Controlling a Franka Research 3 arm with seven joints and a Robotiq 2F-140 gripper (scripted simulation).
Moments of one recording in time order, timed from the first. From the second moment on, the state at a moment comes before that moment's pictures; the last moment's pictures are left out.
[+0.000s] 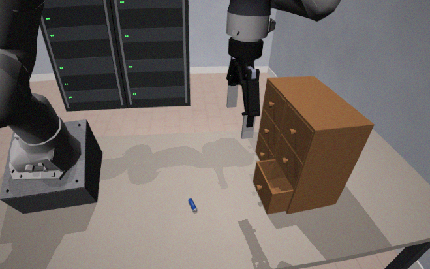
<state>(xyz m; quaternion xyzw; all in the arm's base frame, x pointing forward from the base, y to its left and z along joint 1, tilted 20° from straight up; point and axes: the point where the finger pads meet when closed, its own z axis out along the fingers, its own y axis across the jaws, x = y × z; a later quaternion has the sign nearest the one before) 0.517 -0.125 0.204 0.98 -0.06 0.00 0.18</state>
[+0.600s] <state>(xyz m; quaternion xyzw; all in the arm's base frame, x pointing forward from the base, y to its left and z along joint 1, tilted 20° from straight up) 0.413 -0.120 0.201 0.98 -0.05 -0.02 0.18</state>
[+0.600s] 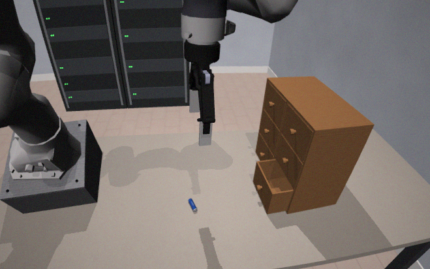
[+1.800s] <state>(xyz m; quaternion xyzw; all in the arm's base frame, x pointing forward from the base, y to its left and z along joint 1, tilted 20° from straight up) 0.361 -0.209 0.248 0.94 0.14 -0.02 0.31</state>
